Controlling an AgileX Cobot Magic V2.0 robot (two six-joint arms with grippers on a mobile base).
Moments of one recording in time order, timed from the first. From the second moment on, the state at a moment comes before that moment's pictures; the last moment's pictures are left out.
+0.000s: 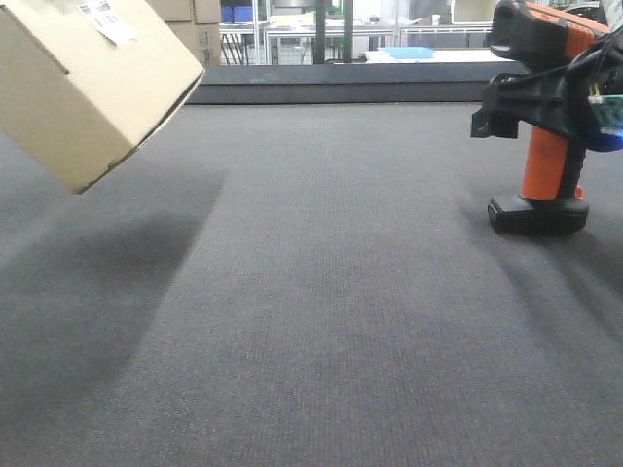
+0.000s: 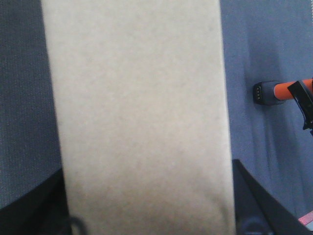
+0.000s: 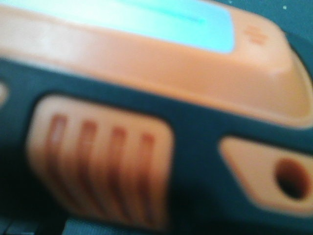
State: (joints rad) left arm 0.10 1.57 -1.49 -0.58 1.21 0.18; right arm 0.31 1.55 -0.65 0.34 -0.43 -0.11
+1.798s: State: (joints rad) left arm -0.01 1.75 -1.63 -0.06 1.23 0.04; right arm 0.19 1.11 -0.65 0.29 0.27 -0.17
